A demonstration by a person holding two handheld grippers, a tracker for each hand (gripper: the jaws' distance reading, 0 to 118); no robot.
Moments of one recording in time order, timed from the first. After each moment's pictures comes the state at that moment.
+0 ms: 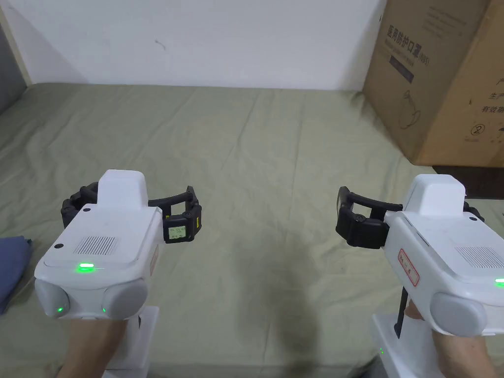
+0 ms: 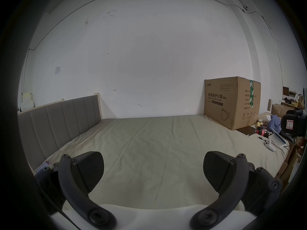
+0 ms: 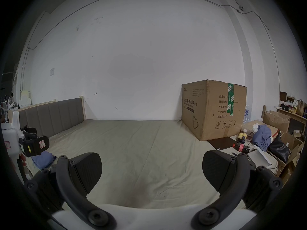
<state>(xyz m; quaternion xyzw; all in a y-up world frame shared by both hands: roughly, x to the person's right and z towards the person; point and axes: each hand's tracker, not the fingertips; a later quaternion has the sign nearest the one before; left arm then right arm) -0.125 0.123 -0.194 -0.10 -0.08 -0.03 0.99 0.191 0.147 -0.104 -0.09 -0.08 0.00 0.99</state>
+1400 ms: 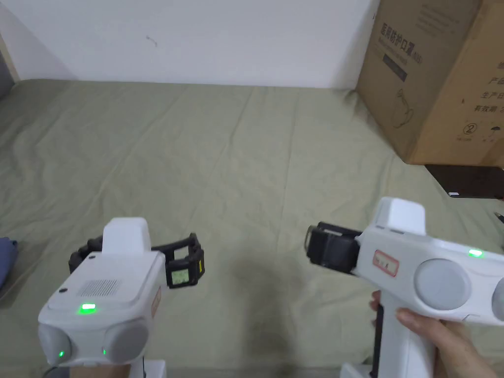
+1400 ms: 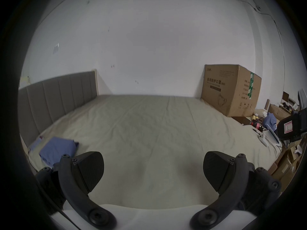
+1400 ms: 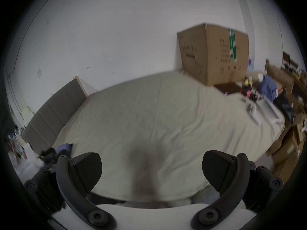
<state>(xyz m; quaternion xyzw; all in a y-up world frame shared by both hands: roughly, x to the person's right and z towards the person) -0.113 0.072 -0.175 -0.21 -0.09 0.01 0.97 0.179 0.137 -0.116 -0.33 -0.06 -0.16 0.93</state>
